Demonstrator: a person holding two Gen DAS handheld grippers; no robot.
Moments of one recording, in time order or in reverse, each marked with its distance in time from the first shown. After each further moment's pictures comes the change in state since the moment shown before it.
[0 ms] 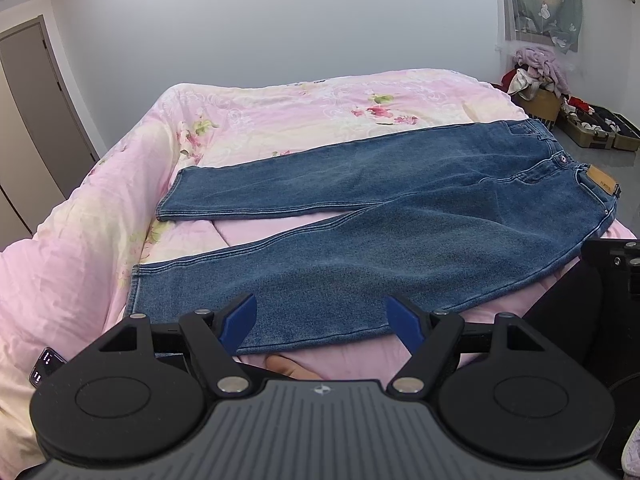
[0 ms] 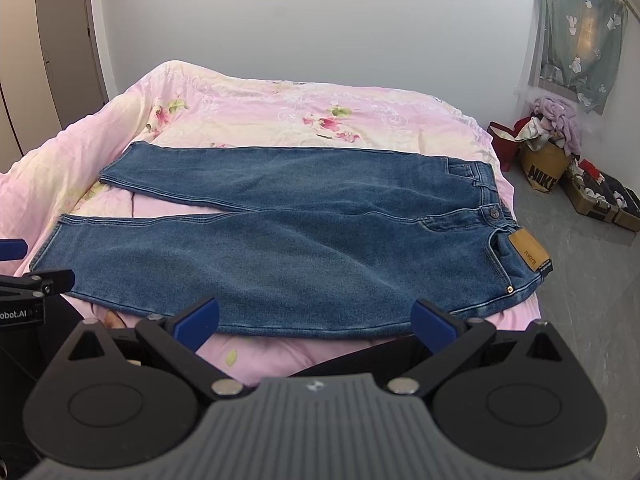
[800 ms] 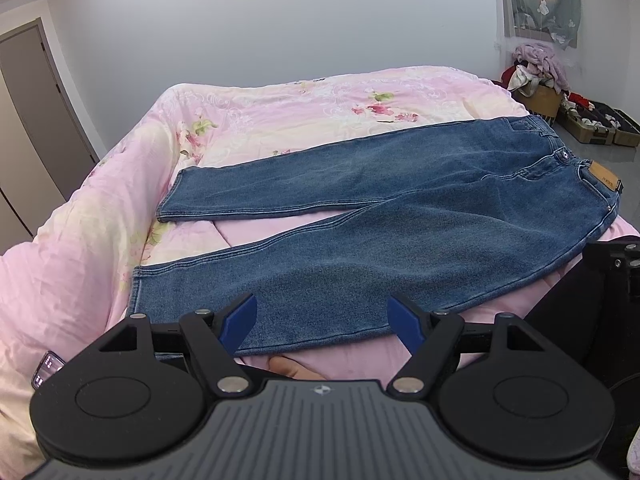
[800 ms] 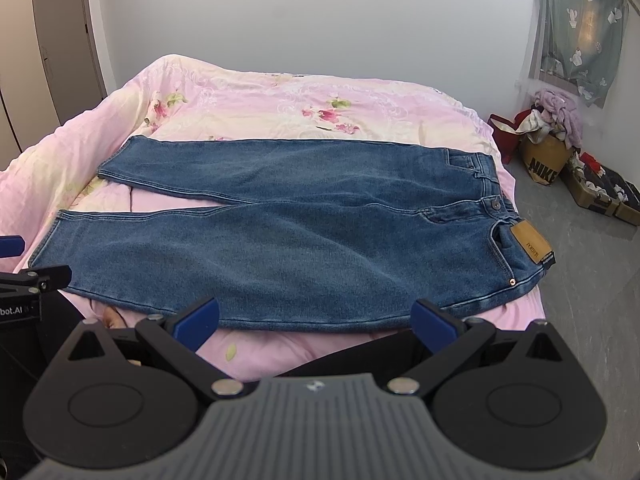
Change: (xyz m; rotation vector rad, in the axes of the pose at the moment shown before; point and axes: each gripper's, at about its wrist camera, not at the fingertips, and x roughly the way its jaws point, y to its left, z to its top) left arm 0.004 0.002 0.002 0.020 0.004 0.001; right arm 0.008 -0.003 -0.001 0.007 0.027 0.006
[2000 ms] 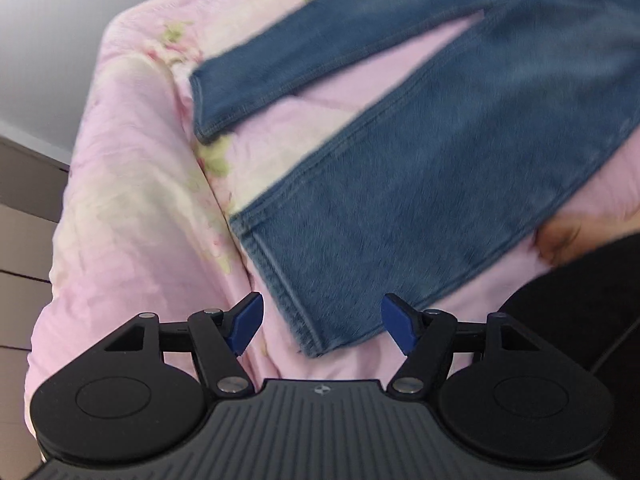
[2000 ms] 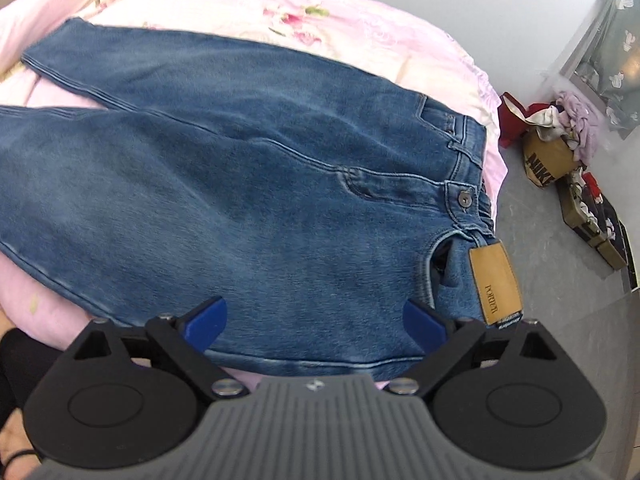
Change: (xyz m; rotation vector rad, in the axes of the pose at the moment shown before) left arm 0.180 0.205 -0.015 0.478 0.444 0.016; right arm 0.177 -0.141 0.042 -0.268 0.281 -0.113
